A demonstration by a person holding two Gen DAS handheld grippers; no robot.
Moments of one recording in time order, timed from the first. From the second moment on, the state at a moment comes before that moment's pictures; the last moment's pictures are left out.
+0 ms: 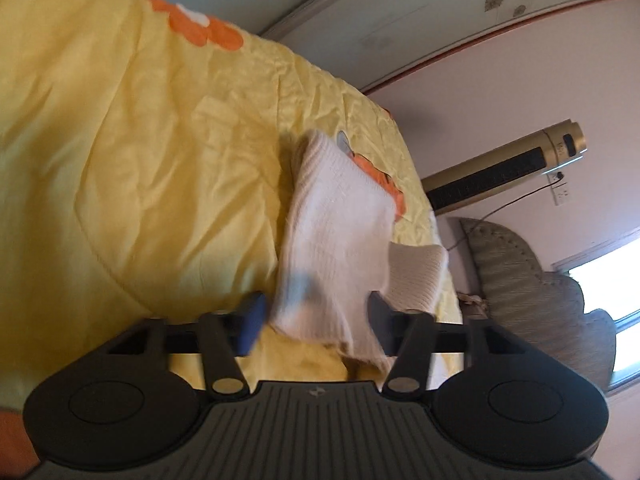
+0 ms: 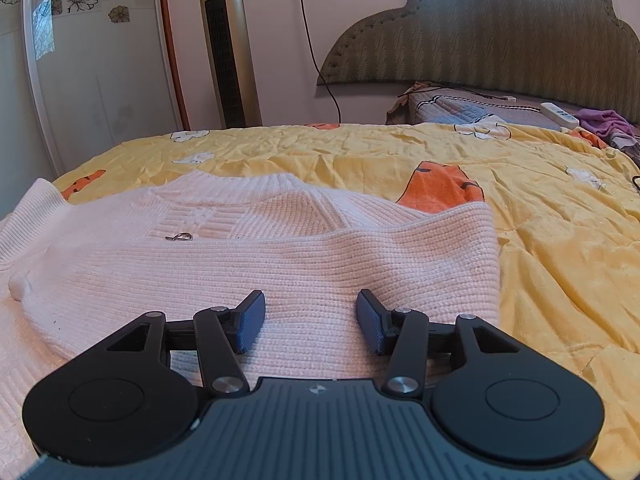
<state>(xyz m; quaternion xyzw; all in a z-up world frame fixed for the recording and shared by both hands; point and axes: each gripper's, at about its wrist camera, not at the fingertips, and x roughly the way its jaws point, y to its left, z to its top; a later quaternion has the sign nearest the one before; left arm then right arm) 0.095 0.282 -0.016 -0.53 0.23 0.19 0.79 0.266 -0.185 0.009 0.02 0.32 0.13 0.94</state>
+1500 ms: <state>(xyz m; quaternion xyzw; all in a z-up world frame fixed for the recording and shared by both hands) 0.151 0.194 -0.007 -0.55 0.25 0.08 0.79 0.268 -0.198 0.008 0.09 0.31 0.15 0.93</state>
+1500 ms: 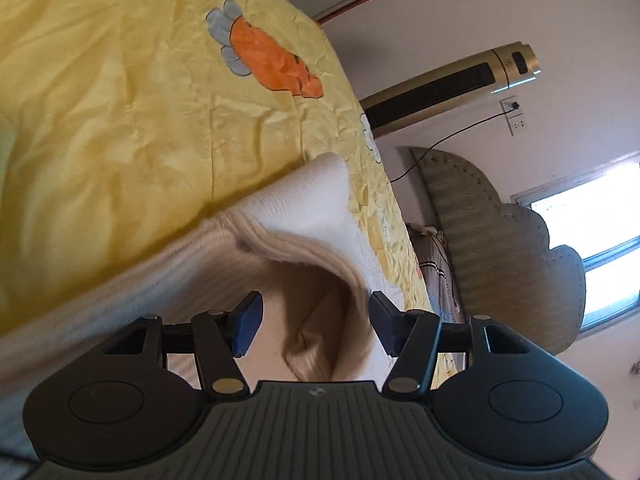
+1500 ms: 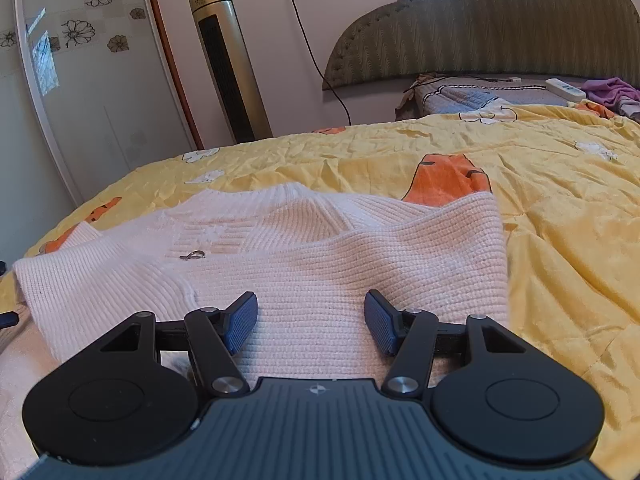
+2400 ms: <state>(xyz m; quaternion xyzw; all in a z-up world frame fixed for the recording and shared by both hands) 0.163 0.164 -0.034 -0.45 0.20 0.04 0.87 0.276 -0.201 0.034 0.18 0.36 0.14 0.90</state>
